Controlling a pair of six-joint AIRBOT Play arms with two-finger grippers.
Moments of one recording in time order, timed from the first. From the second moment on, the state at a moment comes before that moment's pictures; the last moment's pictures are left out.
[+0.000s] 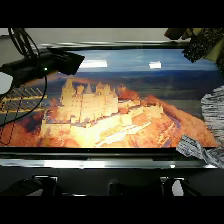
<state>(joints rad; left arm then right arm) -0.36 -1.15 1.46 1.11 -0.69 -1.30 -0.61 -0.81 1.69 -2.30 1.66 2.07</state>
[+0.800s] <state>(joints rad) -0.36 -1.16 1.46 1.11 -0.72 -1.29 -0.55 -1.14 2.10 -2.26 1.55 2.01</state>
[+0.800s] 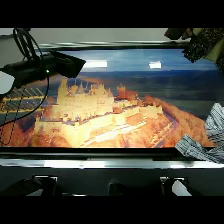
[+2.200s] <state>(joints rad) -0.36 -1.18 1.46 1.11 -0.72 -1.29 -0.09 -1.10 2.11 -2.91 1.14 2.02</state>
